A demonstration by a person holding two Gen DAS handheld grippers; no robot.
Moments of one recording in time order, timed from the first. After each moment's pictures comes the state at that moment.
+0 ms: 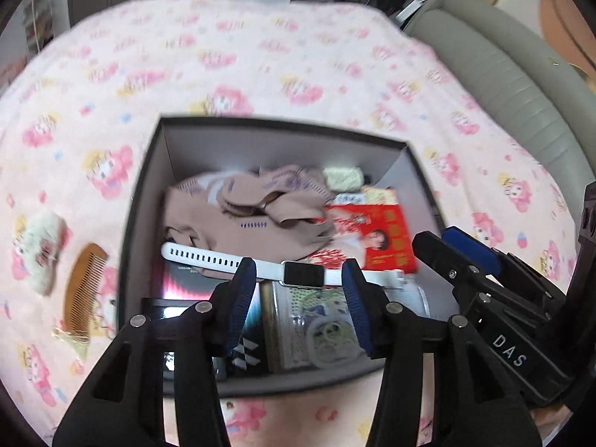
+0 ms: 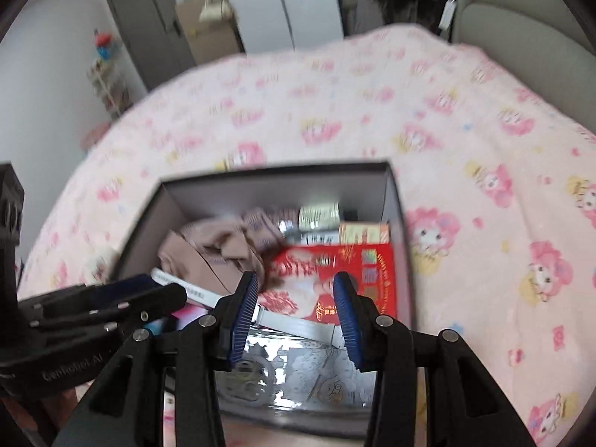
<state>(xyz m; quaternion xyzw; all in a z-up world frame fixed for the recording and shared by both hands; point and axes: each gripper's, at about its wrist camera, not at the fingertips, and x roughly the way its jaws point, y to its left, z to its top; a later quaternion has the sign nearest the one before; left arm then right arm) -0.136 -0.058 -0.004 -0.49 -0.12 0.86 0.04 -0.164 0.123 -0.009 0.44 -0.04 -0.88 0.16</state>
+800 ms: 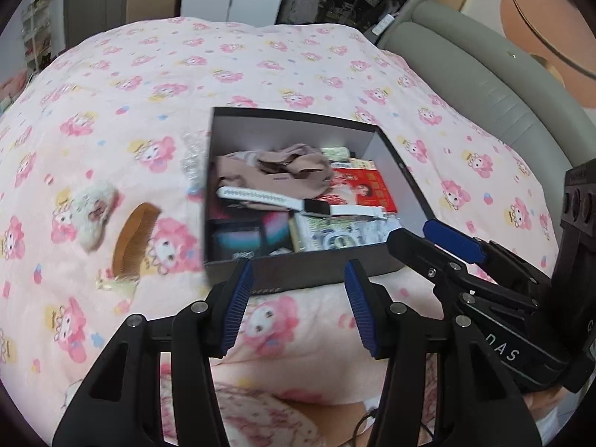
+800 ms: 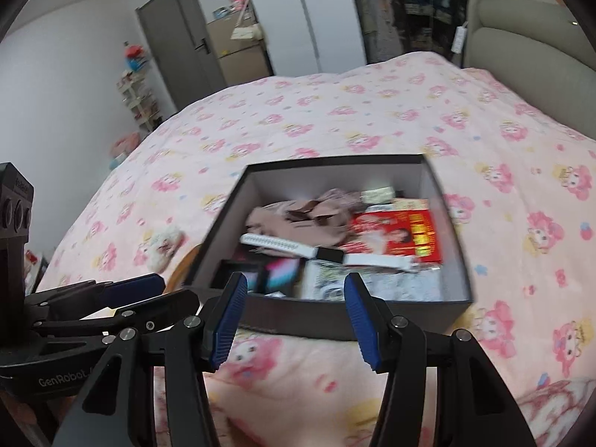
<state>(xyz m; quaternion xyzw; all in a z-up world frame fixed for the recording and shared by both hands) -0.012 -0.107 0.020 -0.47 -0.11 0.87 0.08 -0.050 0.067 0.022 0.41 -0.04 -0.89 0.20</state>
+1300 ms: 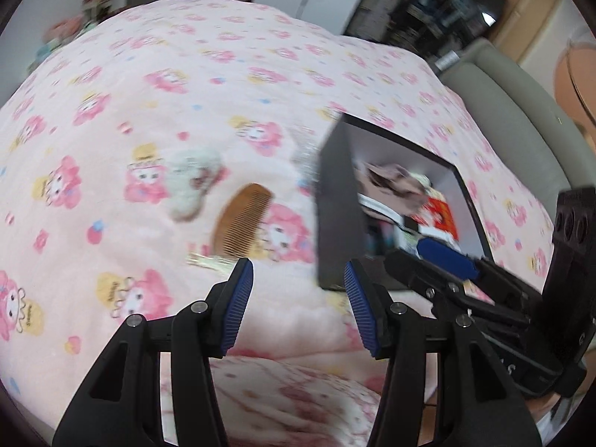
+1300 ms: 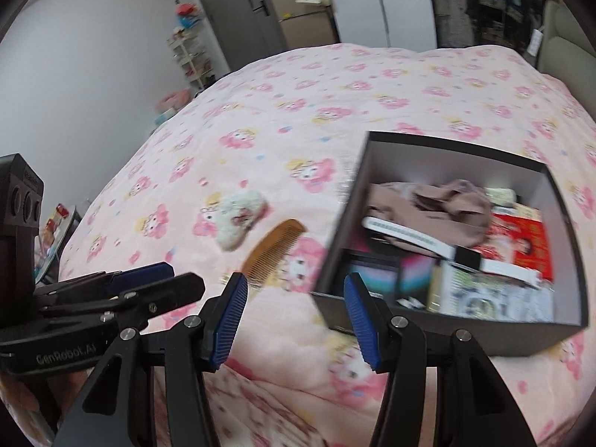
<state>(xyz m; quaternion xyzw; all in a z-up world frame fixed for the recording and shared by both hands) 0.012 -0.248 -0.003 -0.46 -0.20 0.86 0.00 -0.054 -0.070 0.003 0.44 0.00 -0.85 0.30</state>
